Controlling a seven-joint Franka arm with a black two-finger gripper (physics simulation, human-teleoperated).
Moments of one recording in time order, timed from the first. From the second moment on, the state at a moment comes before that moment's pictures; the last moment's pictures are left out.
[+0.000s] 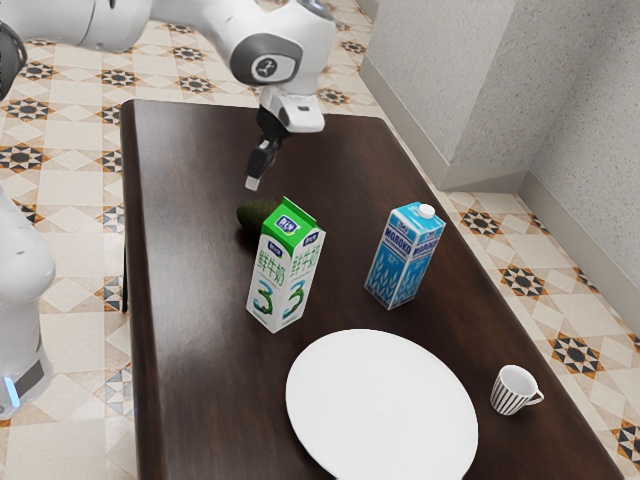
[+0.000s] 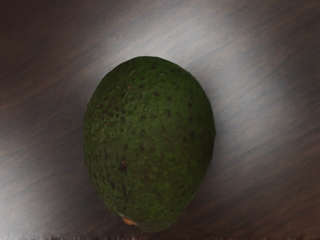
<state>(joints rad) 0.51 -0.32 -0.25 -2.13 0.03 1.76 0.79</state>
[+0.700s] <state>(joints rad) 0.54 -0.24 -0.25 -2.19 -0.05 1.85 0.96</state>
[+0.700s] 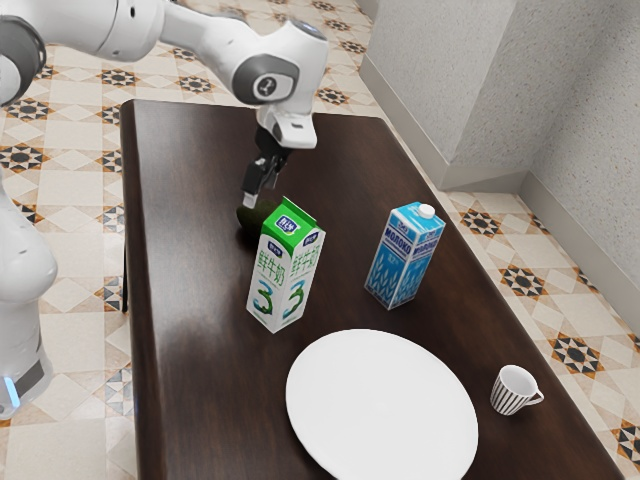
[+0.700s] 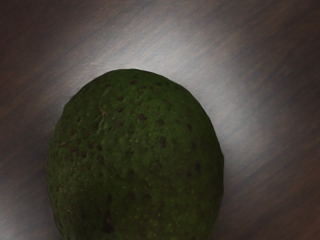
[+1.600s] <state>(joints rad) 0.53 -0.16 -0.25 -2.23 -0.11 1.93 1.03</state>
